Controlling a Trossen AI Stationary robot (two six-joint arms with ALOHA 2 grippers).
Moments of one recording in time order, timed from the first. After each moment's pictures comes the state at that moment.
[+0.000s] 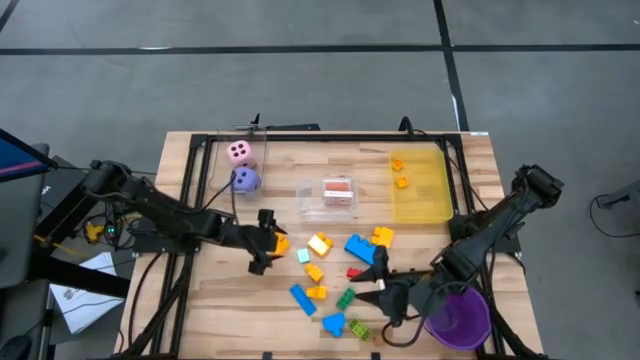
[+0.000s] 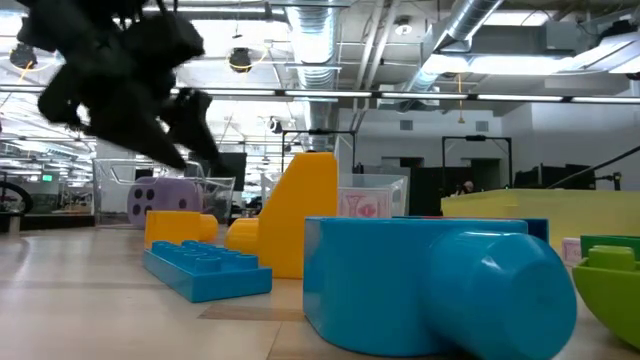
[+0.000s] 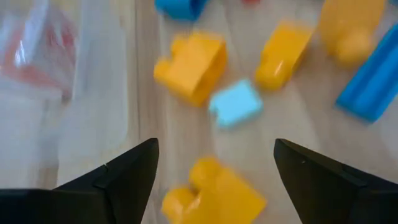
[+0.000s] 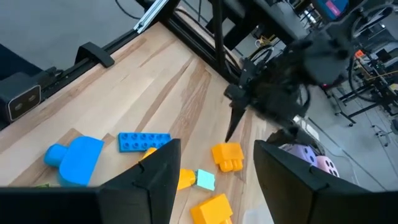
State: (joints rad) left arm -0.30 1.28 0.55 -0.05 -0.30 0.08; right arm 0.72 1.47 1.14 -0.21 0.63 -0.34
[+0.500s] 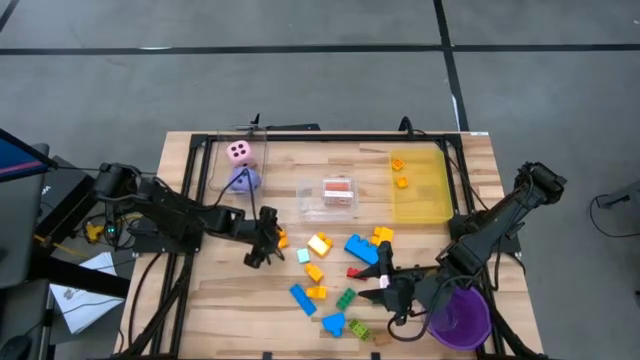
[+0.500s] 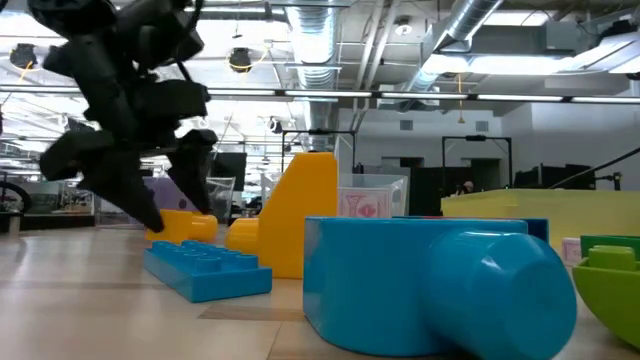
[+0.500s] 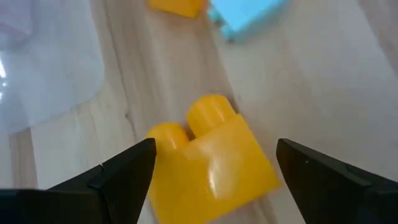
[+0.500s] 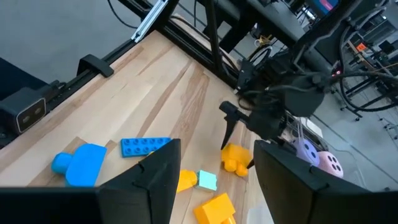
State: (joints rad) left arm -0.17 1.40 0.54 -0.14 -0.20 0.26; right arm 0.73 1.43 1.14 -0.24 0.63 -0.29
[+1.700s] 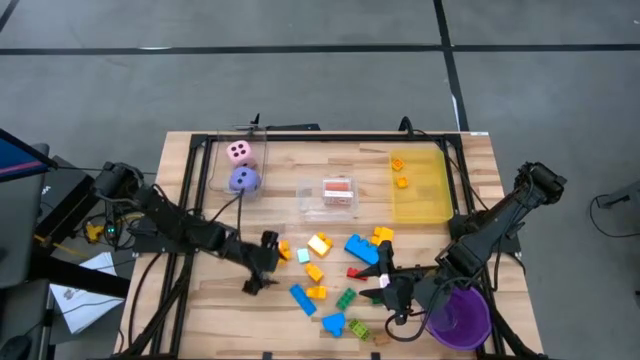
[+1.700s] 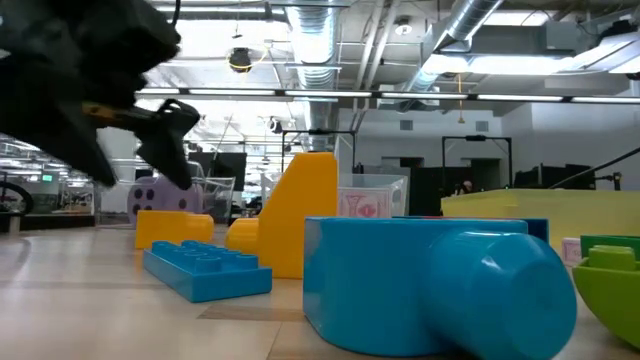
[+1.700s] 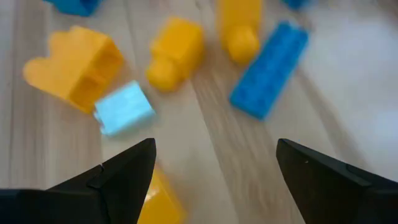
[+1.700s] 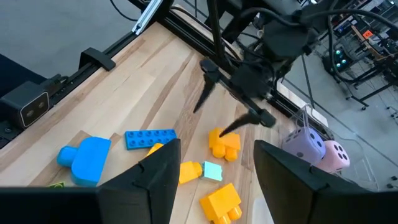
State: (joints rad) left arm -0.42 1.40 0.55 0.05 -0.17 -0.03; right arm 0.73 1.43 1.14 -0.28 0.63 -0.23
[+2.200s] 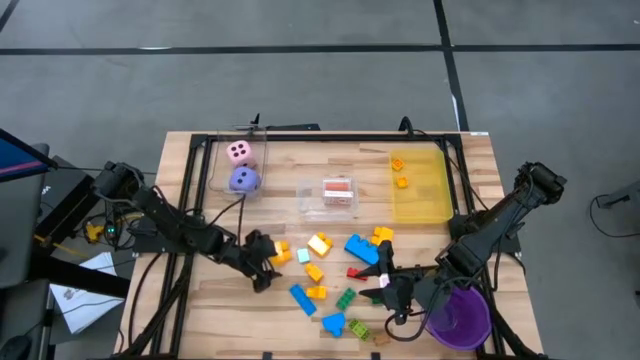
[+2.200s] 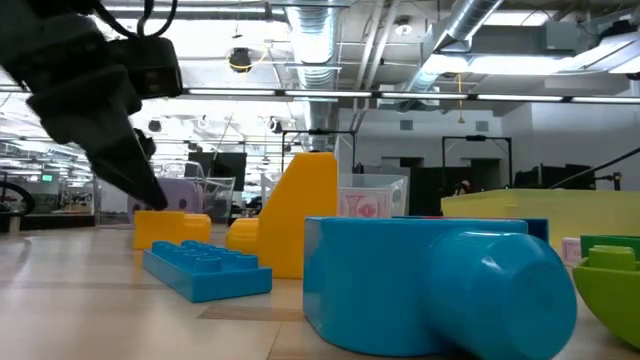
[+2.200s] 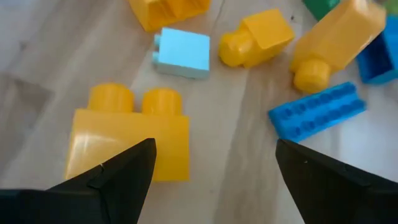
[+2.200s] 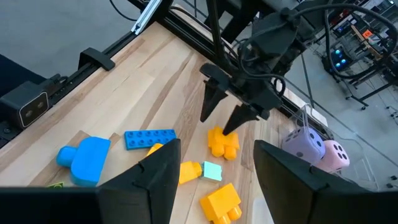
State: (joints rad) left arm -0.47 1.40 0.55 -0.02 -0.32 -0.76; right arm 0.72 1.43 1.14 -0.28 0.63 -0.23
